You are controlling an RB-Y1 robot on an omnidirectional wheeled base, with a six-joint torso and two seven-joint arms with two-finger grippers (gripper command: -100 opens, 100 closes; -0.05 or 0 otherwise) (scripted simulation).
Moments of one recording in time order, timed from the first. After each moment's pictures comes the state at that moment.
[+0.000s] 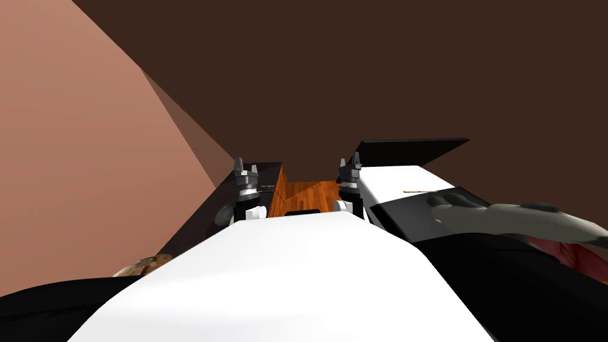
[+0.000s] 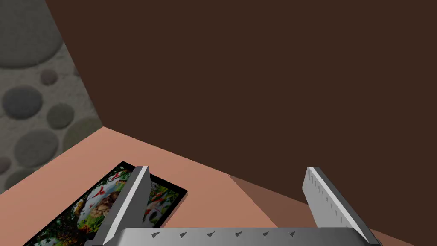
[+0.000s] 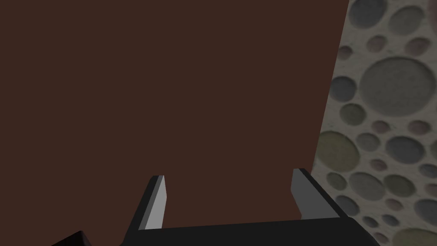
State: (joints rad) left arm 0.51 -0.03 -0.06 -2.20 -0.01 -0.38 -0.01; right arm 0.54 0.04 0.06 -2.24 -0.07 -0.40 -0.02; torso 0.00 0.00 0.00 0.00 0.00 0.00
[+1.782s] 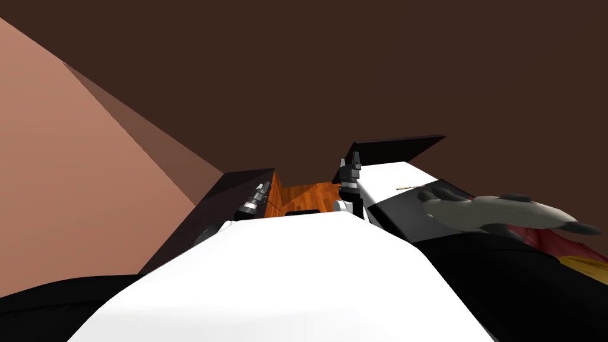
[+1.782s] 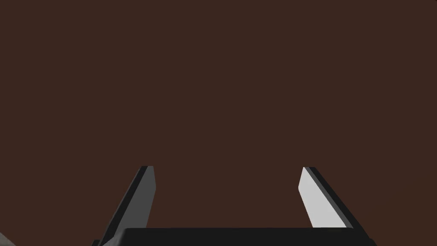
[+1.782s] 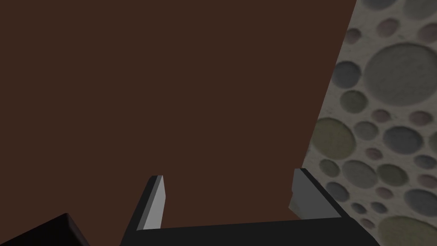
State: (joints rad) left arm 0.58 0.40 -0.06 -1.92 -0.45 -0.39 -0.20; right arm 0.54 0.04 0.06 -2.24 -0.07 -0.40 -0.02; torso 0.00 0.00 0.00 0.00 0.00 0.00
